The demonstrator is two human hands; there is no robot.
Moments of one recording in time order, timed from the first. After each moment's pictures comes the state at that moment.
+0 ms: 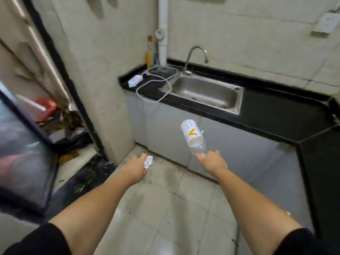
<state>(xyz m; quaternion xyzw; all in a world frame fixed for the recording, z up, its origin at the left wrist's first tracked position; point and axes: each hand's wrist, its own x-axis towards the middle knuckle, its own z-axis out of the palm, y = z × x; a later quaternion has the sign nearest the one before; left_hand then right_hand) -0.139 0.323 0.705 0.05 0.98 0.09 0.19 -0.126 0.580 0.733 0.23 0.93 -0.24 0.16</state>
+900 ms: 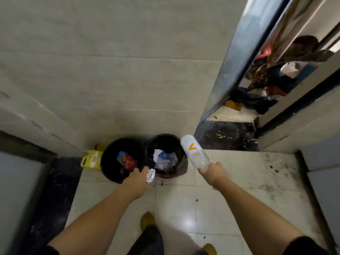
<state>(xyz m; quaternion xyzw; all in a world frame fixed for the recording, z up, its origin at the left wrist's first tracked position) 0.257 -0.112 0.564 -0.47 0.79 0.28 0.29 0.023 -0.001 0.567 -0.24 0.89 0.04 0.39</state>
